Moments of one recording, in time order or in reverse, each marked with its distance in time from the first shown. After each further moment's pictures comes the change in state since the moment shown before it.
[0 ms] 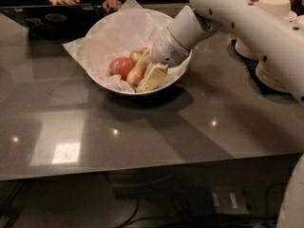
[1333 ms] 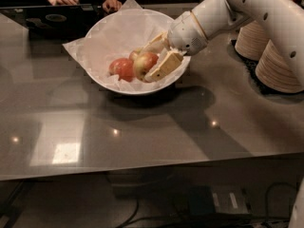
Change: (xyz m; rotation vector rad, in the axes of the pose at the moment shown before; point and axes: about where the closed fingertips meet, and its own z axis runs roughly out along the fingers) arm -0.021 0.005 -0.054 0.004 -0.229 -0.065
